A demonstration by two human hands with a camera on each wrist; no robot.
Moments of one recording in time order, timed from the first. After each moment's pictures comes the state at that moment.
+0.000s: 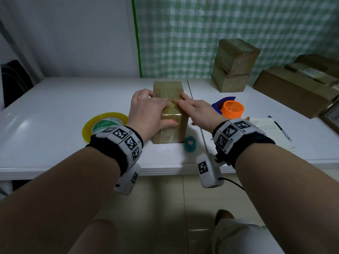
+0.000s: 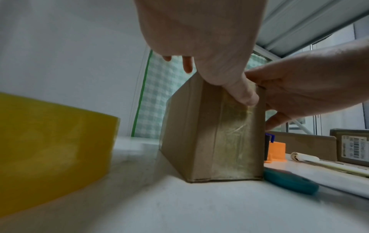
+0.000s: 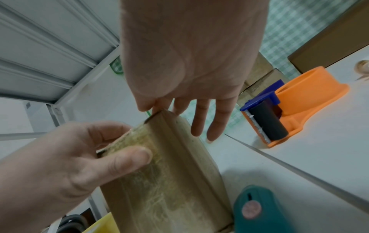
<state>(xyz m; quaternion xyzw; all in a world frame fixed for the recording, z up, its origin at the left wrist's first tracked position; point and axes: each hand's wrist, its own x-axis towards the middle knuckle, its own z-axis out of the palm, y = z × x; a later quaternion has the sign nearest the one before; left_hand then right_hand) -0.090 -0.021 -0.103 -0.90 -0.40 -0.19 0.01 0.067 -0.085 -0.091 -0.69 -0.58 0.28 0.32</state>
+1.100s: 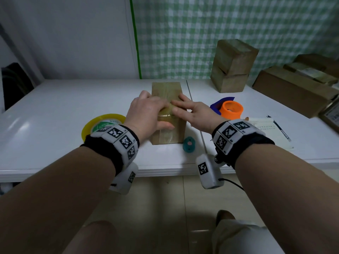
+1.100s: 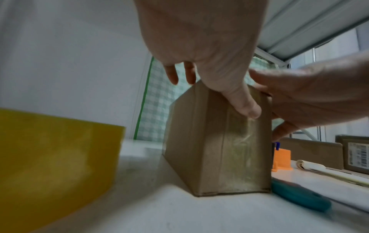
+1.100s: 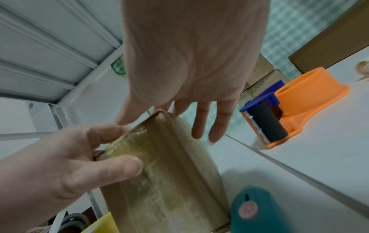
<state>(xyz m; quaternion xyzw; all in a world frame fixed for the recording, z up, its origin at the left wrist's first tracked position) -0.092 -0.018 -0.100 -0.91 -0.38 -0.18 -0.03 0.073 -0.080 -0.099 -0.67 -0.60 0.29 0.32</state>
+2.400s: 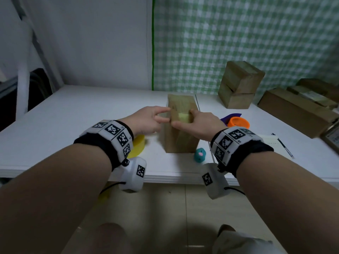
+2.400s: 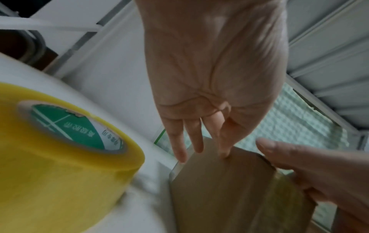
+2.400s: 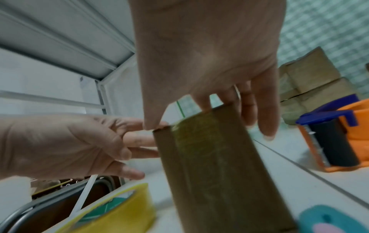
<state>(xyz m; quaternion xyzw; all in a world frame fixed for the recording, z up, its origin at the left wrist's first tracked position) -0.134 -0.012 -0.064 -0.79 -0.41 -0.12 -0.44 0.029 -0.083 -0.064 -0.81 -0.55 0.16 0.11</state>
